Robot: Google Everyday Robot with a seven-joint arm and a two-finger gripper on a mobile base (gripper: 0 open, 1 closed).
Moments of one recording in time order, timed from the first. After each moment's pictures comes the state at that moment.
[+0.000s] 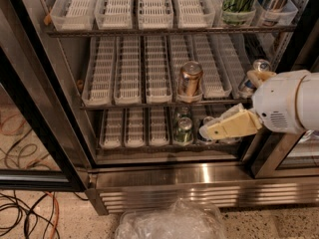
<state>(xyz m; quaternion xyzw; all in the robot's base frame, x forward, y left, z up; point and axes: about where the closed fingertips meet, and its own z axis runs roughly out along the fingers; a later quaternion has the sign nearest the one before) 0.462 -0.139 0.926 -0.41 0.79 0.09 0.45</state>
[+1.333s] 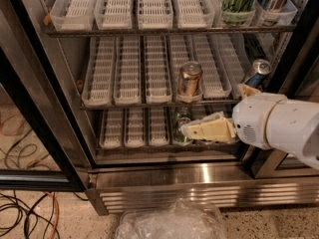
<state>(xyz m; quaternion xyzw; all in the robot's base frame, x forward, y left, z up) 0.477 -0.122 0.895 -0.31 0.80 0.11 0.50</state>
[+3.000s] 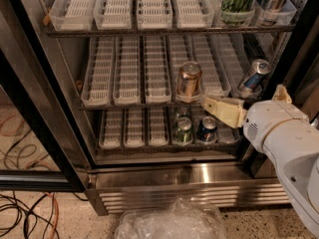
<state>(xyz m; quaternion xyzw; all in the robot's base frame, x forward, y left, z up) 0.499 -0.188 0.920 -0.07 0.76 0.04 0.64</state>
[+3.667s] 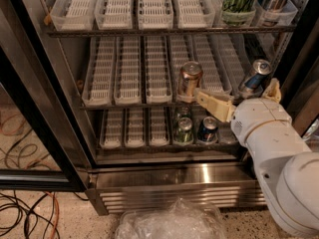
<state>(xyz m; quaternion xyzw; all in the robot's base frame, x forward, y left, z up) 0.518 -0.179 0.925 -0.06 0.72 0.02 0.70</state>
